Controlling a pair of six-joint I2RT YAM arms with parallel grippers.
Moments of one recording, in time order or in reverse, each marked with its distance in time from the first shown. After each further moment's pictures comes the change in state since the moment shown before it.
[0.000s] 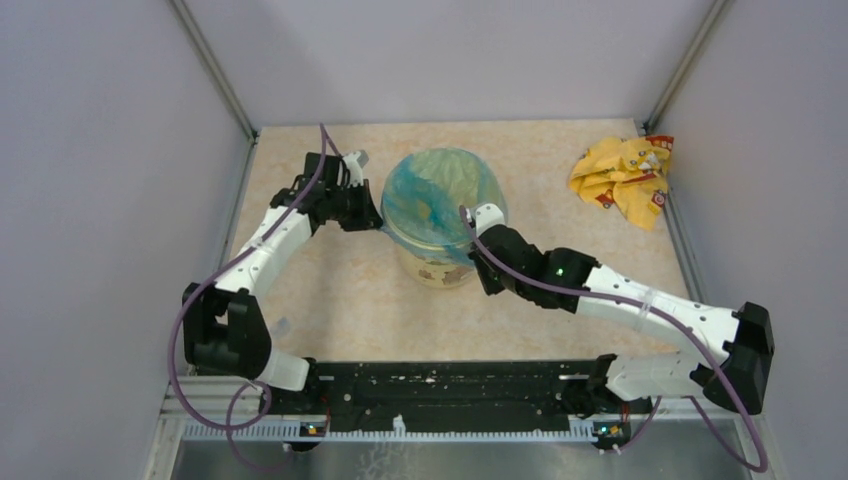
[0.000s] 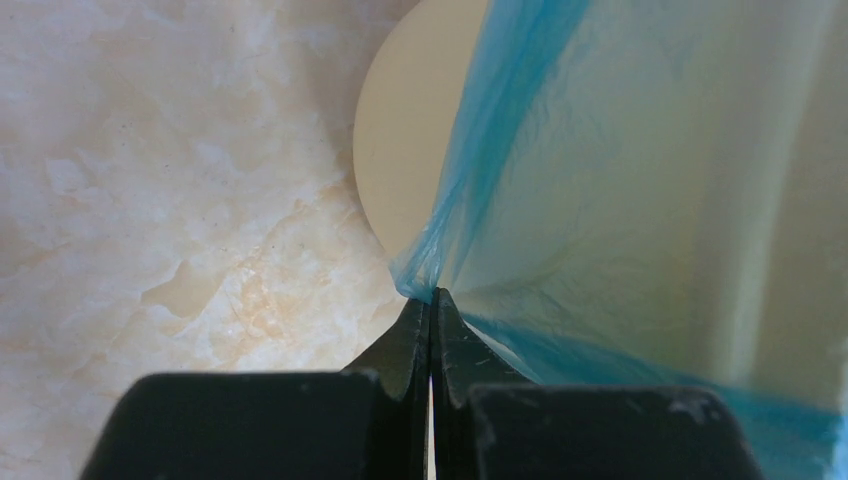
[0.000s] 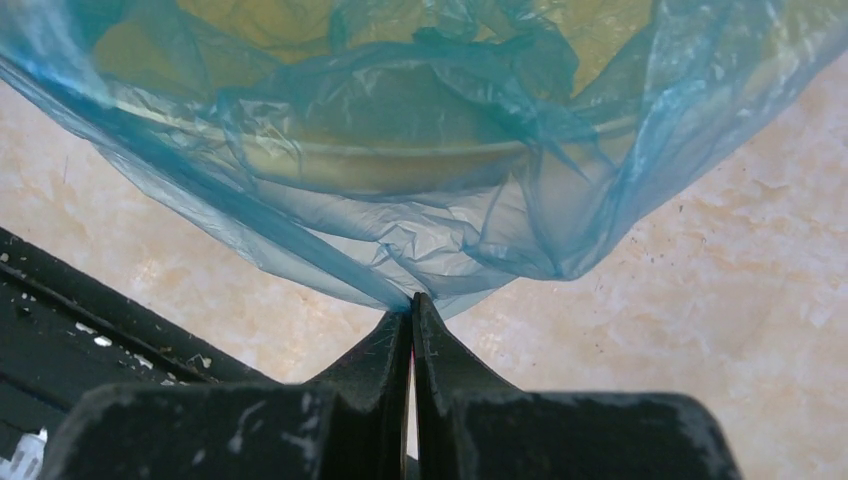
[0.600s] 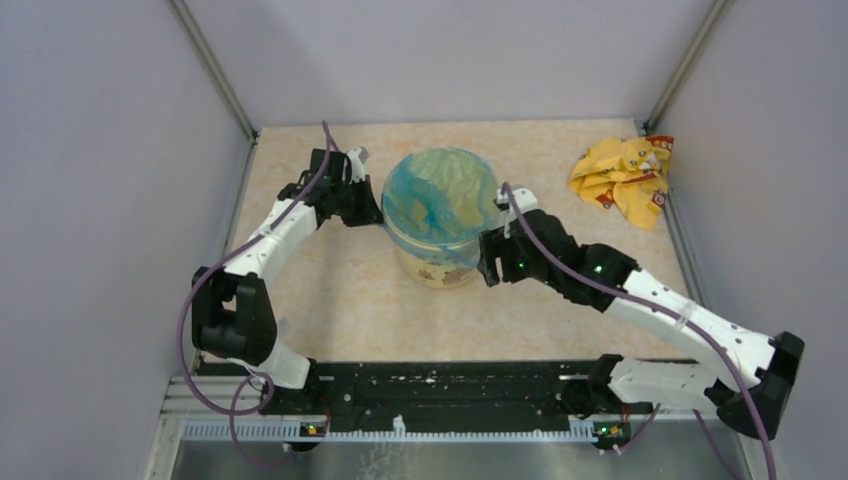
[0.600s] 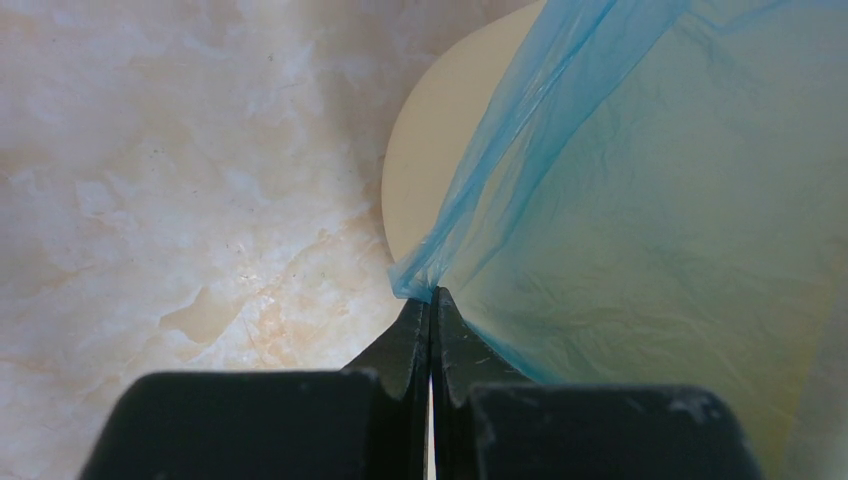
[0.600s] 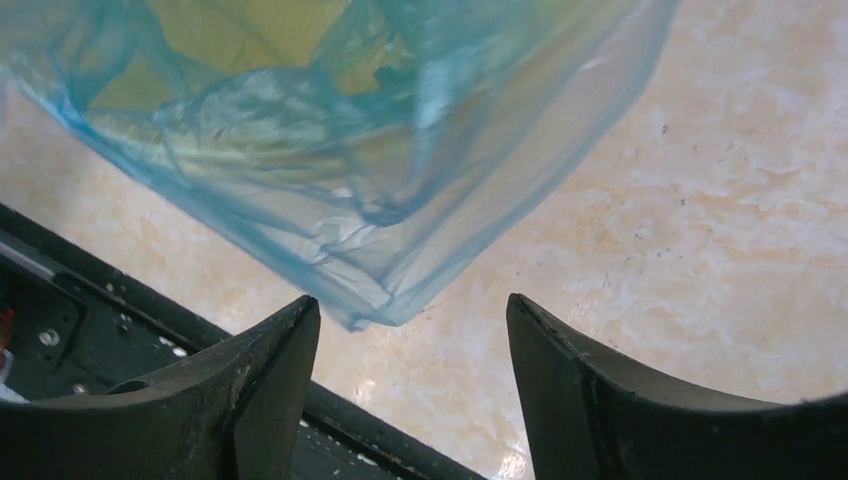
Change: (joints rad) left arm 0.000 0.081 0.023 0.047 -0.061 -0.045; right arm -0.080 -0.111 -0.006 -0.015 -0.065 0.054
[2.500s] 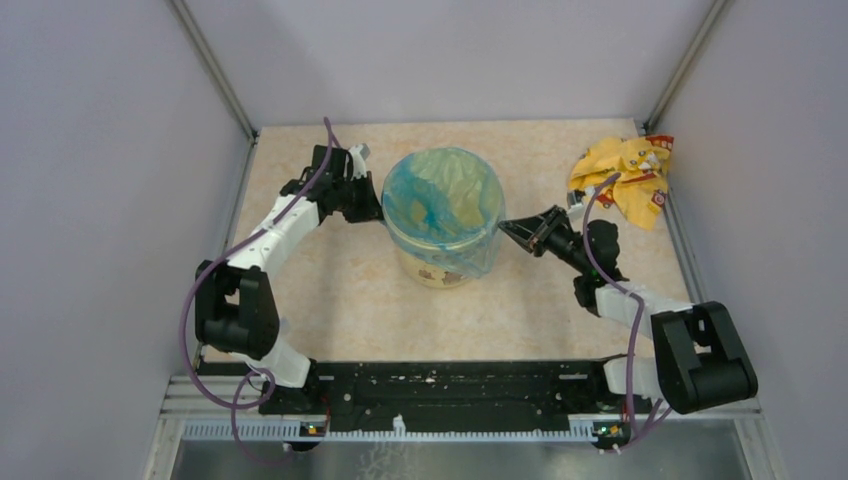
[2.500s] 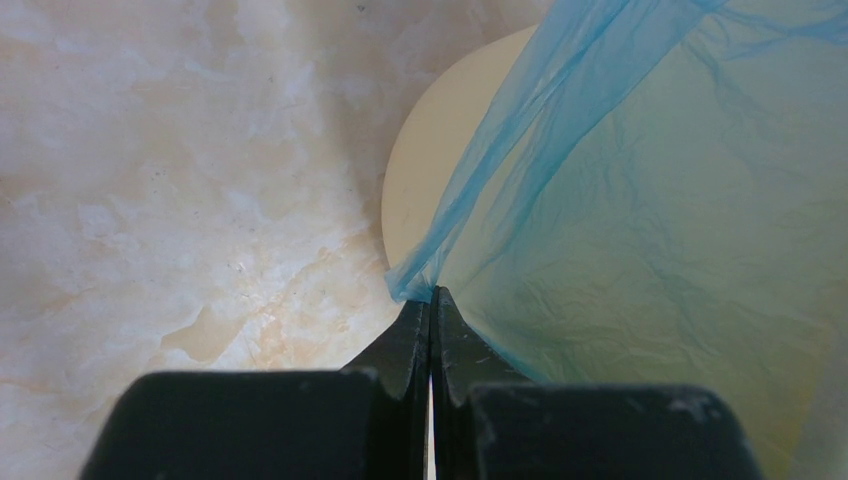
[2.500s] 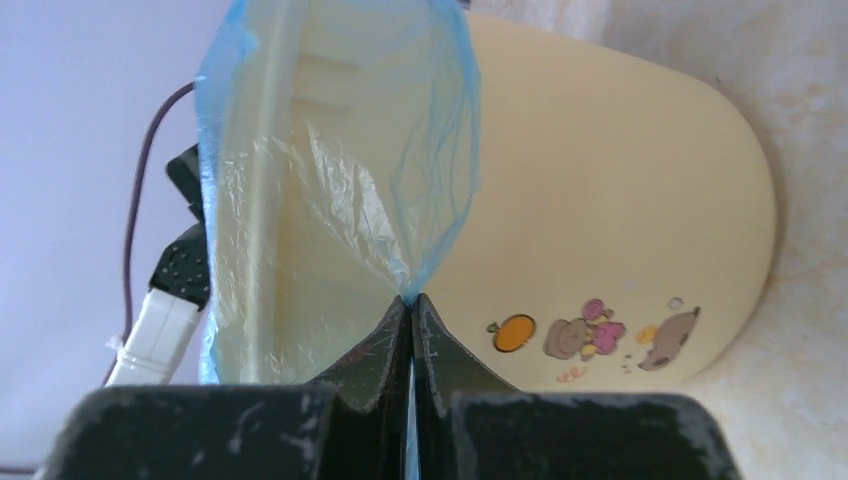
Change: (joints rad) left arm -0.001 0.044 0.041 0.010 0.003 -0.001; right arm -0.743 0.190 -0.665 1.564 -0.879 0.932
